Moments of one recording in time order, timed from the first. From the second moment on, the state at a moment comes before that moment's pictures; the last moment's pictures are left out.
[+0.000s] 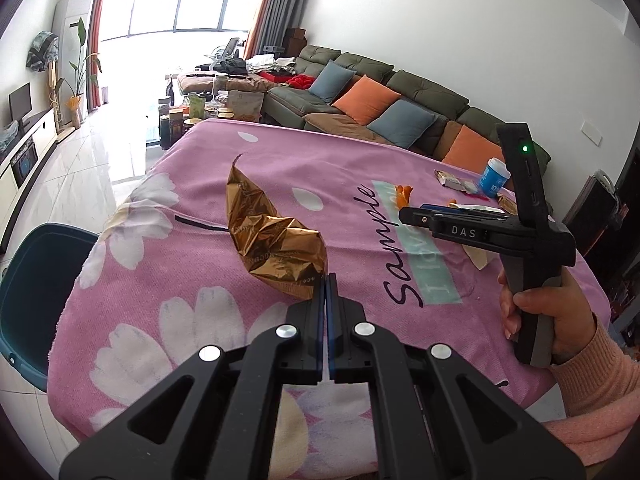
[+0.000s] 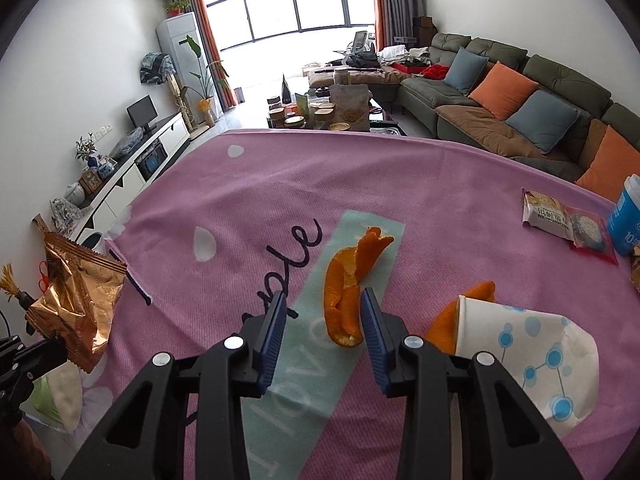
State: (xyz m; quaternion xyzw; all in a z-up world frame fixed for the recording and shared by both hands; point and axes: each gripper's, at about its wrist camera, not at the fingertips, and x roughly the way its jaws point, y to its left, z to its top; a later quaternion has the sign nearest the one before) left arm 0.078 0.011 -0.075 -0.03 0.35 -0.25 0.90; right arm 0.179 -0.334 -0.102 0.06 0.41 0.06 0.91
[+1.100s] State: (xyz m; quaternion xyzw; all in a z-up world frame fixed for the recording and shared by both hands) left arm 0.059 0.074 -0.063 -0.04 0.33 -0.20 0.92; right arm 0.134 -0.222 -0.048 0.07 0.35 0.30 0.88
